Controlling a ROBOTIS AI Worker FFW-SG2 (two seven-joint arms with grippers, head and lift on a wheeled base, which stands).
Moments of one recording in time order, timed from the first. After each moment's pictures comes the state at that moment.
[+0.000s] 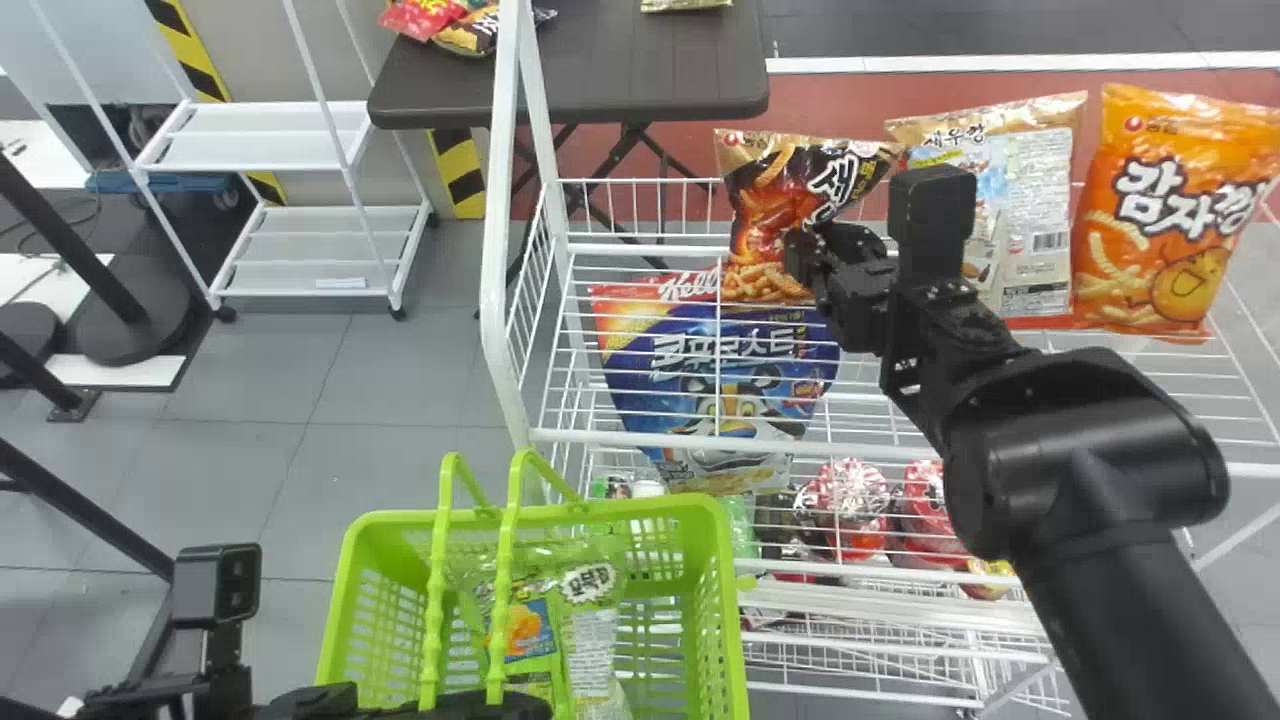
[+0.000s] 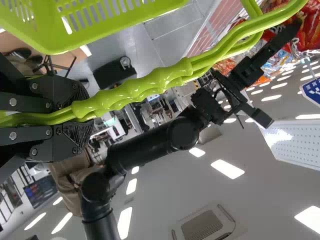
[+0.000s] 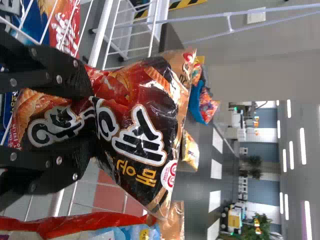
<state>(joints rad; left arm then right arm) 0.47 0.28 0.26 -1.89 0.41 0.99 -1.57 -0.18 -0.04 0.20 -1.48 -0.06 0.34 0.09</state>
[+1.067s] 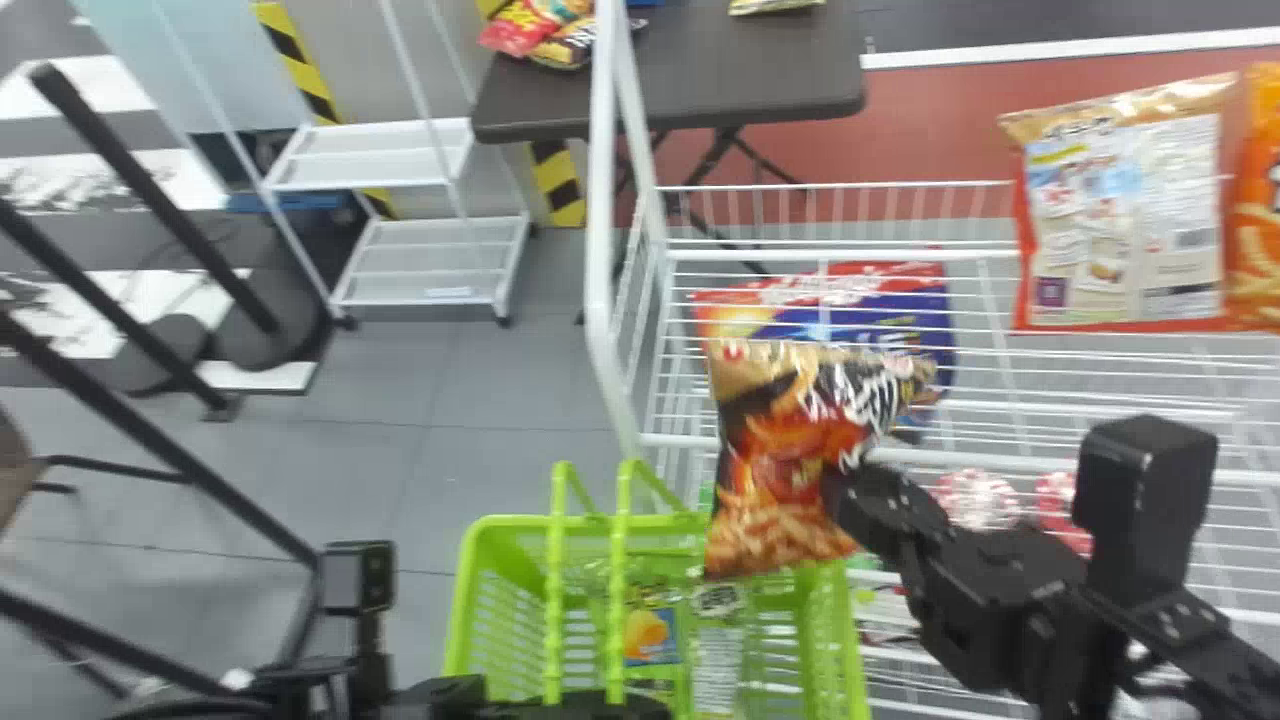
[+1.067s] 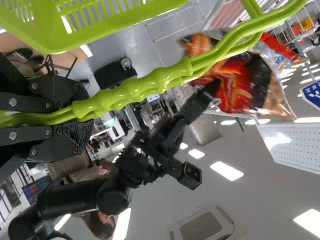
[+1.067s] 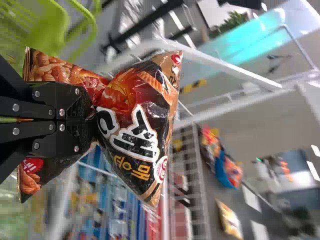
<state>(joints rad) 0.48 0.29 0.27 -1.88 0.41 1.00 -1.57 0.51 -0.07 0.26 -2.31 -0.21 0.72 0.24</state>
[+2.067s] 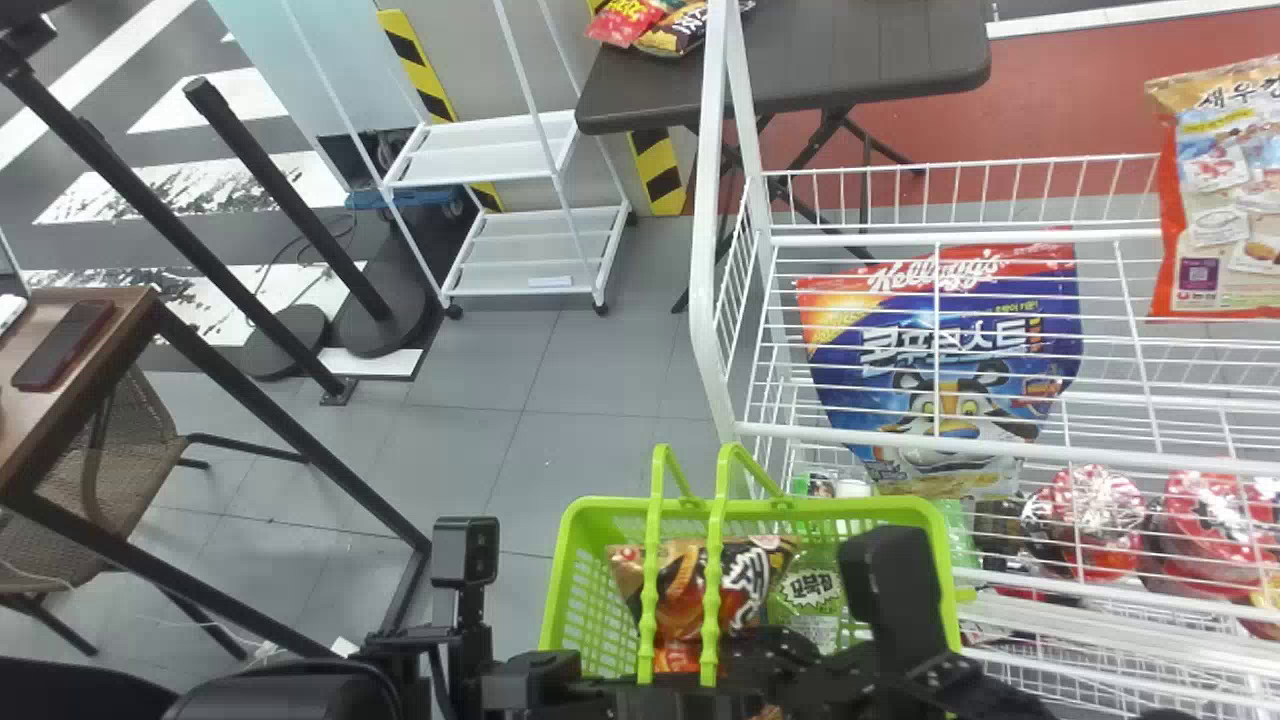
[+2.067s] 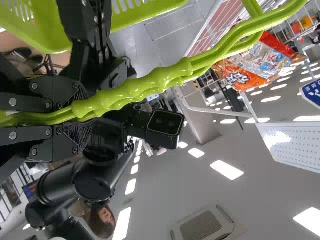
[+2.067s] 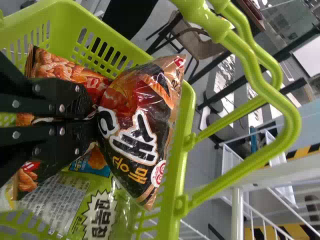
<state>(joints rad) 0.47 0.28 0.26 -1.88 0.41 1.00 -1.57 0.24 -0.07 0.61 -1.83 -0.26 0.77 0.19</state>
